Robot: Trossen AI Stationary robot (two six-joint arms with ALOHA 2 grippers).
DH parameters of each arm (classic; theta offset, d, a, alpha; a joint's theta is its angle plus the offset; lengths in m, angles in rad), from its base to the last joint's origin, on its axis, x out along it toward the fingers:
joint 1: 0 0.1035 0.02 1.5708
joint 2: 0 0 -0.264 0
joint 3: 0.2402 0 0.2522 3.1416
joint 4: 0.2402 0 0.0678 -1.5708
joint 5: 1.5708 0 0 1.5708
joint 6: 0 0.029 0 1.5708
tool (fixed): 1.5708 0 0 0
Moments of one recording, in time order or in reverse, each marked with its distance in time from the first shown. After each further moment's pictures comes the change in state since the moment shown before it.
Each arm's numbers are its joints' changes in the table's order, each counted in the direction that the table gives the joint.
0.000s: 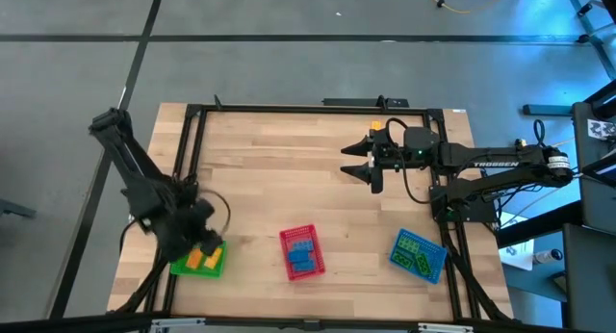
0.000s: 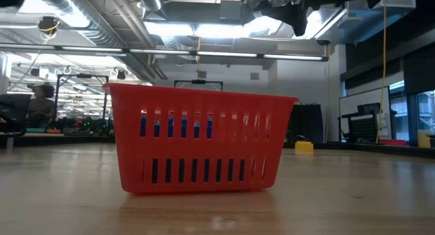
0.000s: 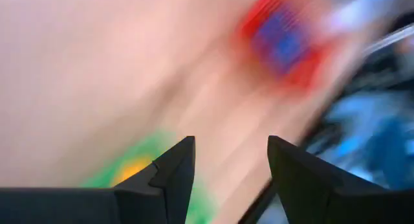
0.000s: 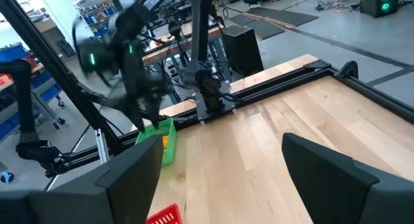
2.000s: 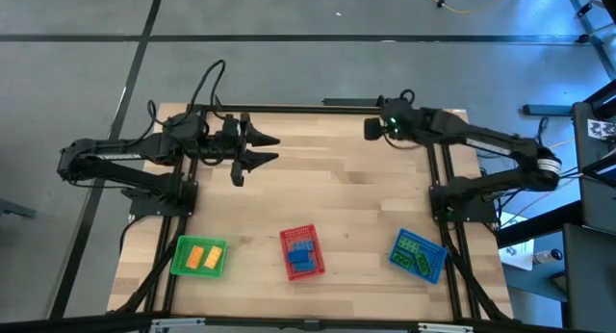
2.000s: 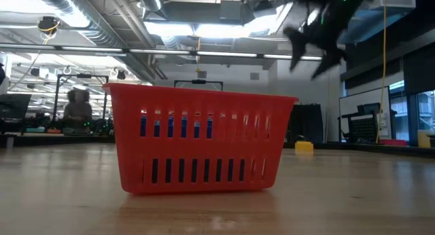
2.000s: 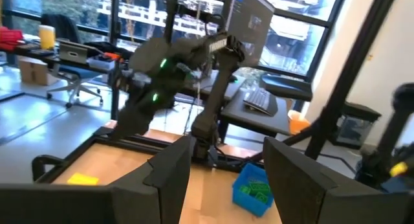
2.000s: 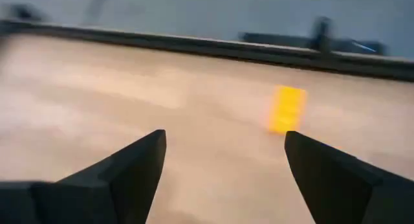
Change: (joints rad) left arm 1.045 0.056 0.104 -0.967 0.507 1.649; right arm -0.343 -0.159 0.249 0.885 0.486 0.473
